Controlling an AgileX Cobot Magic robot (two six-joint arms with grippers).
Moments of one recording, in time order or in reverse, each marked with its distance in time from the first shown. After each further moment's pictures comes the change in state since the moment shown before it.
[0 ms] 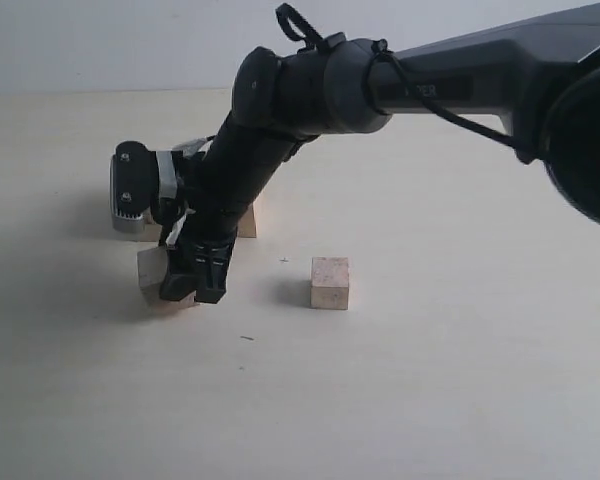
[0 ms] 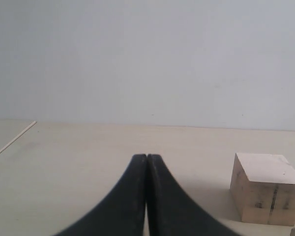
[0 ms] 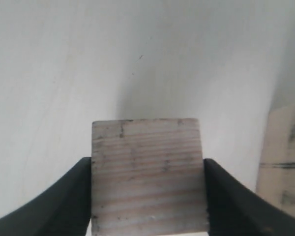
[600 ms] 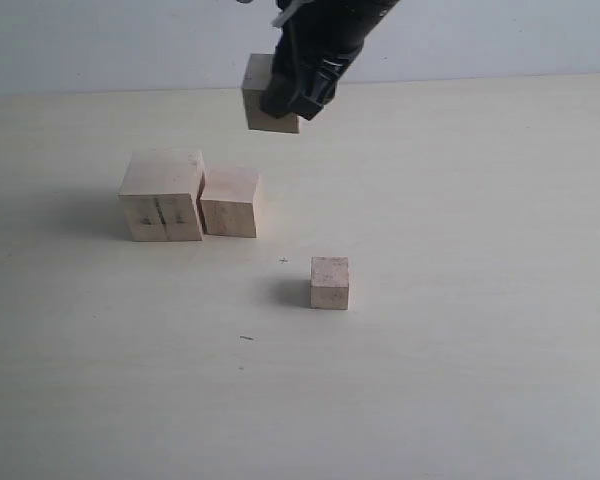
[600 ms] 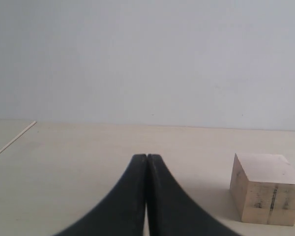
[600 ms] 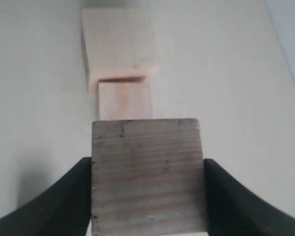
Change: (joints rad) left arm 0.000 0.000 0.000 0.000 0.000 0.000; right arm -0.231 -0.349 0.023 -0.258 0.059 0.359
